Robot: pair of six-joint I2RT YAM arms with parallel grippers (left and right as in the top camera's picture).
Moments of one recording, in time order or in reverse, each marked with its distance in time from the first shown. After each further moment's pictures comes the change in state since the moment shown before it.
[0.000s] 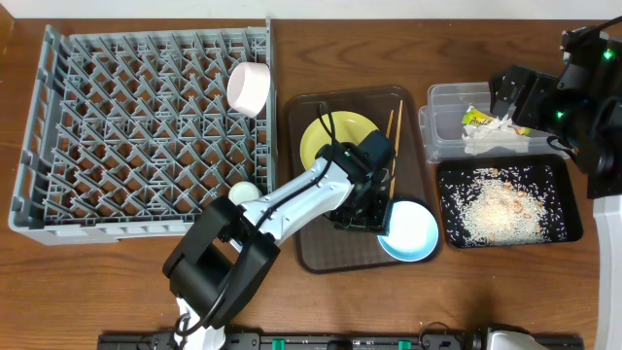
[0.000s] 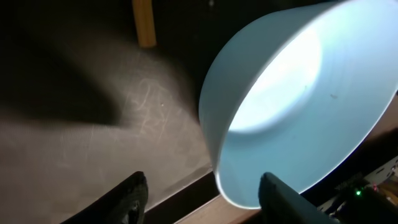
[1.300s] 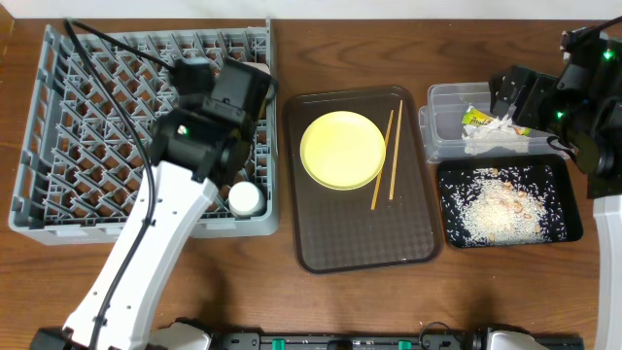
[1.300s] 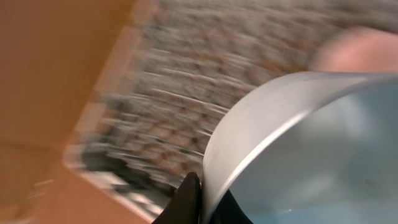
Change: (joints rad) left arm 0.404 -0.481 0.178 -0.372 -1.318 0.018; right arm 0.000 0.000 0.000 -0.002 0.002 0.000
